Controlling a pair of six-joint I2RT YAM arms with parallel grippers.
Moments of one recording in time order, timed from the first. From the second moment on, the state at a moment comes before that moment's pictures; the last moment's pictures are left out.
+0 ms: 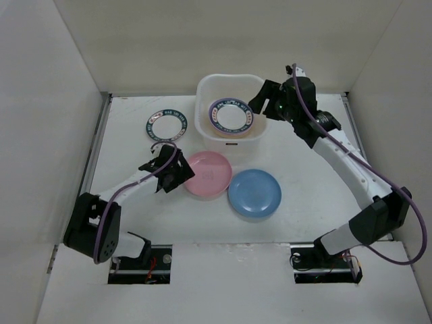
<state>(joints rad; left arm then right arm) -0.40 1.33 0.69 -0.33 -0.11 -0.90 0.45 1.52 1.57 -0.40 0.05 0.56</state>
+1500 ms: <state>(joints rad) -0.27 1.49 1.59 -0.58 -0.23 -0.68 0.32 1.07 0.97 -0.42 -0.01 0.63</state>
